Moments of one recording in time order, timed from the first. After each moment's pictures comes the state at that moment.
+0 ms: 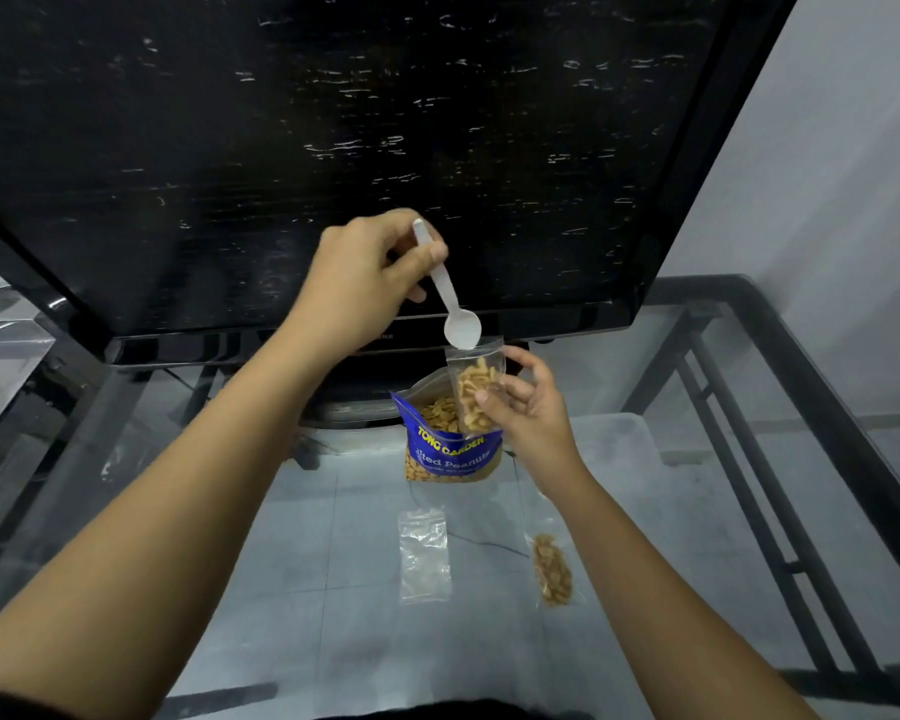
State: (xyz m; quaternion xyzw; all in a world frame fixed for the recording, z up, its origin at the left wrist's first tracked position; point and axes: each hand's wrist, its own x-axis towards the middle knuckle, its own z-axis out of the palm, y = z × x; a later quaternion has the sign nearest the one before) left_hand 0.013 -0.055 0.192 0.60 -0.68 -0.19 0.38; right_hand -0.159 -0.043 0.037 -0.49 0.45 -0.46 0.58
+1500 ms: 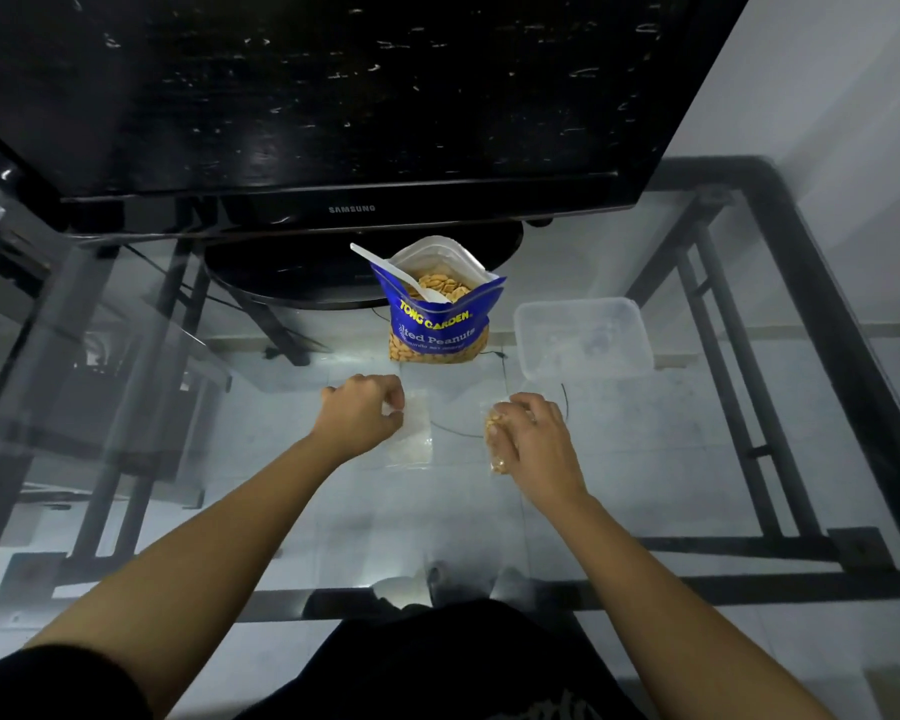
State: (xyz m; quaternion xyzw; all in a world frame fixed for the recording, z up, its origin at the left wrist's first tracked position) left_hand 0.021 0.045 -0.053 0.70 -0.68 -0.23 0.04; right_hand -0.209 0.062 -0.081 -0.75 0.60 -0.14 0.25
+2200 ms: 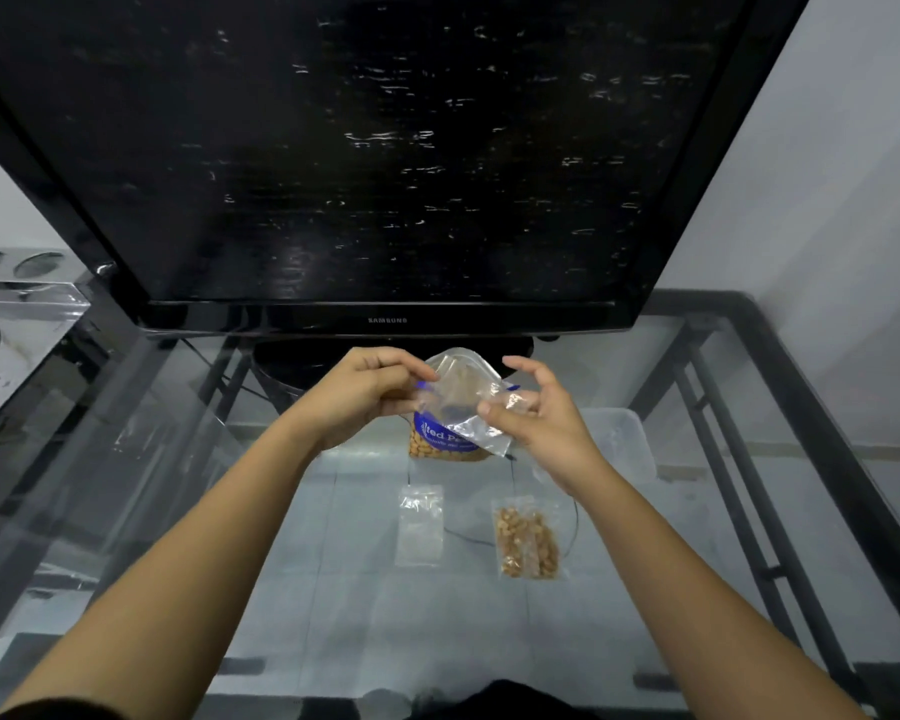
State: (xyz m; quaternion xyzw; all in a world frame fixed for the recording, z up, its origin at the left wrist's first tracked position) left_hand 0.041 0.007 0.091 0.54 -0.48 -0.58 0.38; right_hand -0.178 -0.004 0.065 -0.56 0.50 -0.34 0.57
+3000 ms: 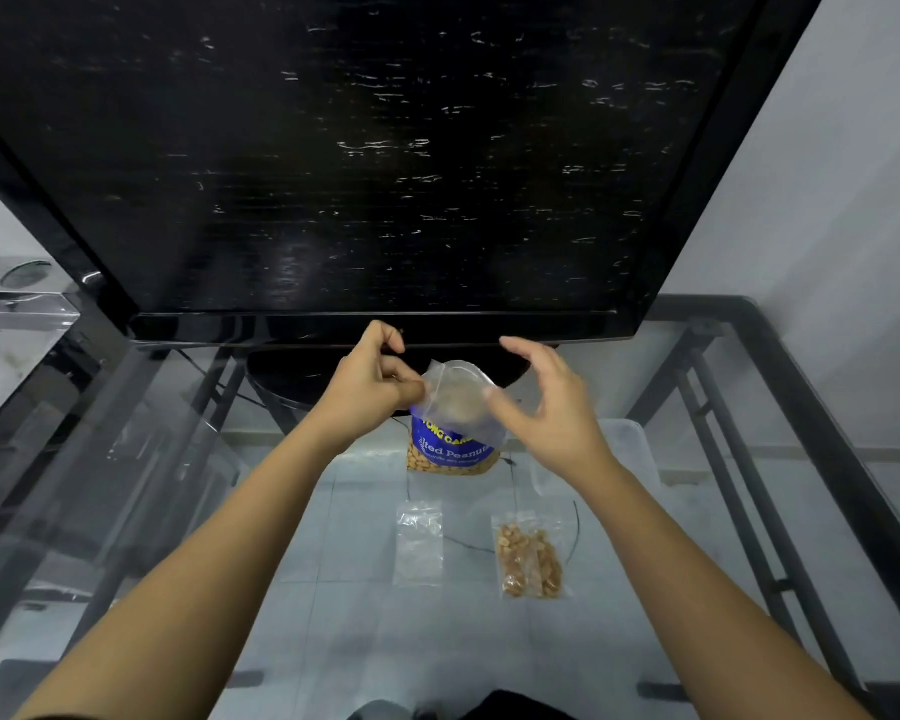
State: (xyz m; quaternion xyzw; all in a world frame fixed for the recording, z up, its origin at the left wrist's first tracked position) left_hand 0.032 -0.015 0.088 0.61 -0.52 -0.44 0.40; right_hand -0.177 -0.029 0.079 -0.73 0.50 -0.33 0.32
